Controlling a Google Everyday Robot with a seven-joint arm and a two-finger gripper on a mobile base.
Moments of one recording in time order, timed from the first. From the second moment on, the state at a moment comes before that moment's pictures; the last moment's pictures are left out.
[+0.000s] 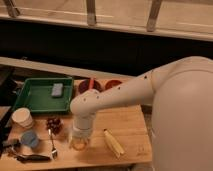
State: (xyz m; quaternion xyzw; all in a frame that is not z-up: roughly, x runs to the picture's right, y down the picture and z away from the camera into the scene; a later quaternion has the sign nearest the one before) arm -0.119 0.243 0.677 -0.41 0.20 0.61 0.65
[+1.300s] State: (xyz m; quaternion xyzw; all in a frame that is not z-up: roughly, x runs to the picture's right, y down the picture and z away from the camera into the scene) arm -0.183 0.172 0.660 -0.40 0.12 0.59 0.69
